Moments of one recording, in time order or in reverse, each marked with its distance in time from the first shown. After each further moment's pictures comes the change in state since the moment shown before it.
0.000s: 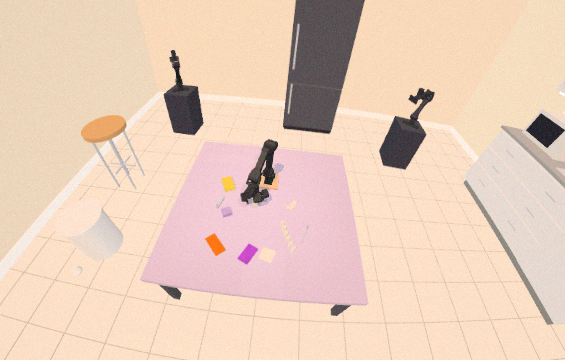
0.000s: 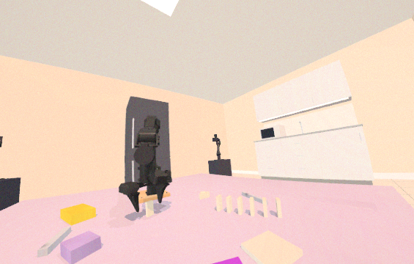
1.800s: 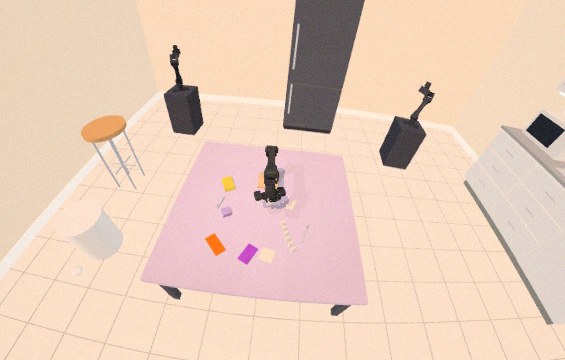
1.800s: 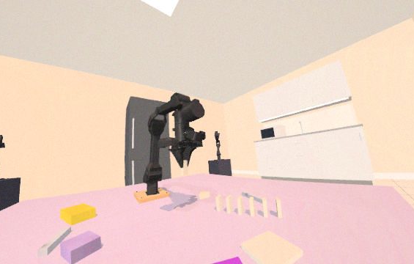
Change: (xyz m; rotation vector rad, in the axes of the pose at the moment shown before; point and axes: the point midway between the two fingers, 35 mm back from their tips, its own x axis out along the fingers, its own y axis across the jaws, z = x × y) arm -0.135 0.068 0.119 -0.014 -0.008 0.003
